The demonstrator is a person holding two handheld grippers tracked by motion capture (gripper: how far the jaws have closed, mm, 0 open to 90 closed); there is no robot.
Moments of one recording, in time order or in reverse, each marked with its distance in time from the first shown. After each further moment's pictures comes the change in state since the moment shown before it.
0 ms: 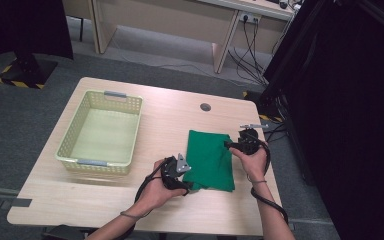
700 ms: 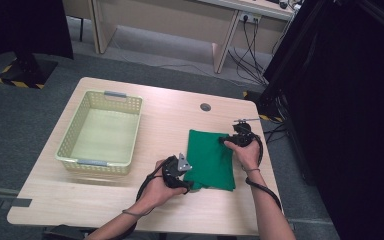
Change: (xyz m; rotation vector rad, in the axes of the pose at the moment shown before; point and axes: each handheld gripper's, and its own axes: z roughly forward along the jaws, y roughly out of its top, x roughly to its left) left arm 0.002 0.000 0.005 0.019 -0.015 0.006; right arm -0.009 0.019 0.041 0.076 0.029 0.024
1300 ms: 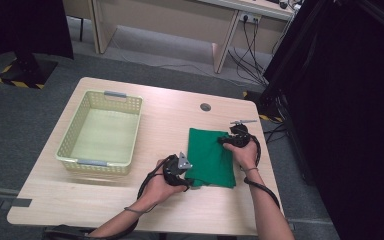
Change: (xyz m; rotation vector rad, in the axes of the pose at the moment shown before) left arm 0.005 0.001 0.006 0.004 -0.028 -0.022; right arm 0.005 -0.006 0.009 -0.039 0.053 -0.076
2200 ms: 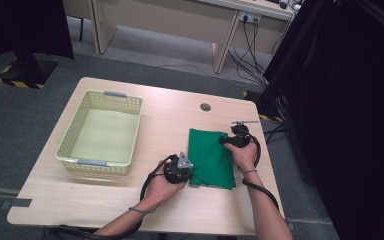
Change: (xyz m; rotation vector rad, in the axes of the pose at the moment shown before) left arm -0.003 0.001 0.000 -0.066 -0.027 -0.035; right arm 0.006 0.000 -0.008 0.004 0.002 0.097
